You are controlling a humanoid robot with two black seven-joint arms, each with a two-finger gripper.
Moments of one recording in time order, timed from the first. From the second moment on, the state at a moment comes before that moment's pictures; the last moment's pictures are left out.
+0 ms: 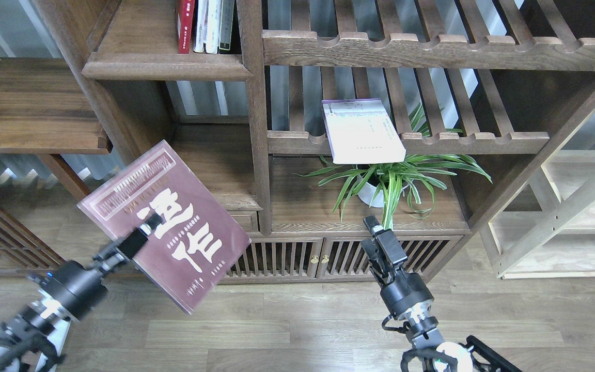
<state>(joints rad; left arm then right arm) 0.18 0.26 -1.47 -1.56 0.36 -0.49 0.29 0.00 -0.08 0.94 1.06 0.21 0.58 0.20</state>
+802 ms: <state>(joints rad) -0.06 0.21 -1.94 -1.78 0.64 -0.49 0.49 0.07 -0.07 0.97 1.04 0.27 0.58 0.20</state>
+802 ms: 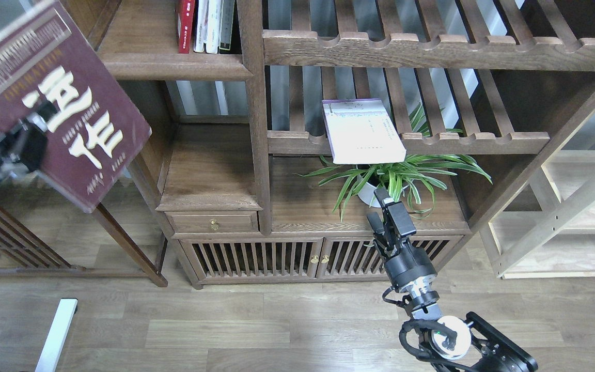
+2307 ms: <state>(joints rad) -0.87 0.38 -1.58 -1.29 0.65 -0.34 0.49 0.07 -0.07 0.97 1.06 0.28 0.58 0.21</state>
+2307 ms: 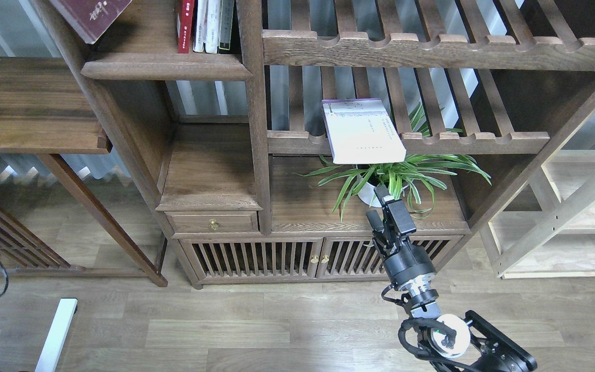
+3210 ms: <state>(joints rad) -1.22 0.31 -1.32 -0.91 0.64 -0.14 0.49 0.06 -0.08 1.00 1.09 0.29 0.58 0.21</state>
